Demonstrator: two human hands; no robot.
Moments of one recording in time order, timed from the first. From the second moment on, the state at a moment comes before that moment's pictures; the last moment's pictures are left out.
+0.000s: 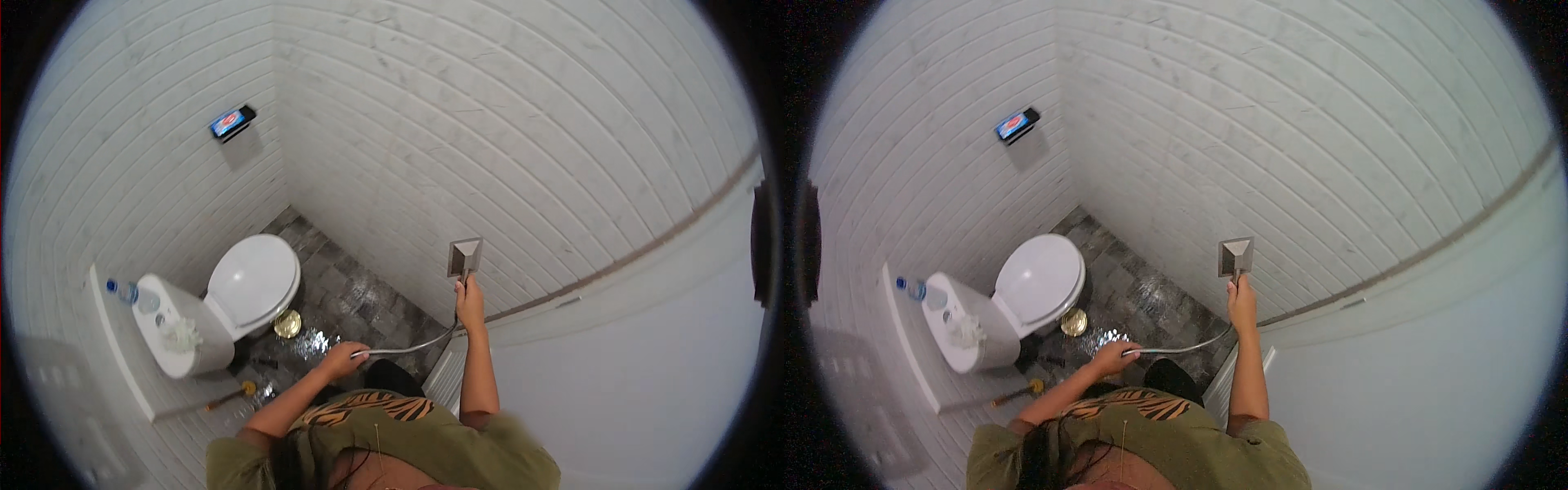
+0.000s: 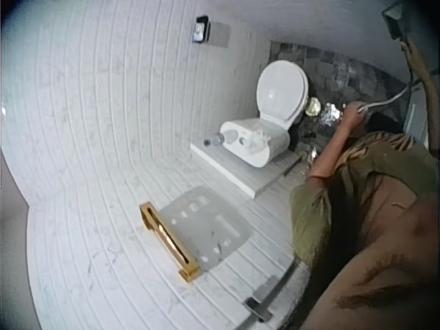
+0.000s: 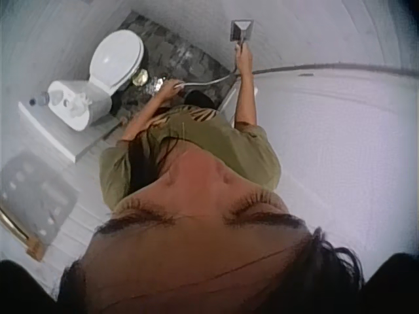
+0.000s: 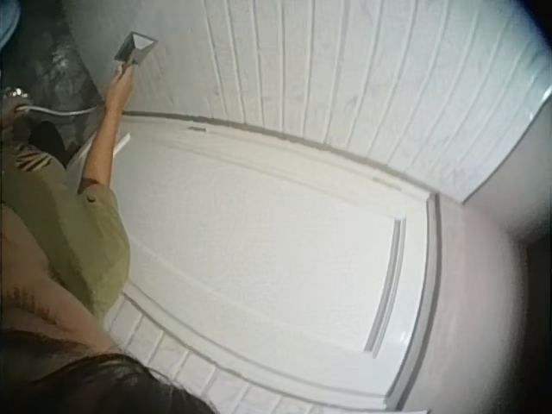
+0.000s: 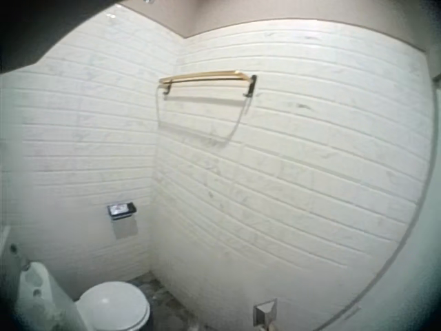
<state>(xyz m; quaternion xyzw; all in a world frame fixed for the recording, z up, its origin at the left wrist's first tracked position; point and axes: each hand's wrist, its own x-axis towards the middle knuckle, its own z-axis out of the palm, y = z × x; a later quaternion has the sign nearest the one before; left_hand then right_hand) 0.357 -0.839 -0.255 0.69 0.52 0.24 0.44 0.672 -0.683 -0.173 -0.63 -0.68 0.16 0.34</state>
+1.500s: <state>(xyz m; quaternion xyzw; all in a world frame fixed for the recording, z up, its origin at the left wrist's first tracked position) 0.381 -1.258 -0.241 -0.31 0.71 0.45 -0.43 0.253 -0.953 -0.254 0.38 -0.83 0.37 -0.17</state>
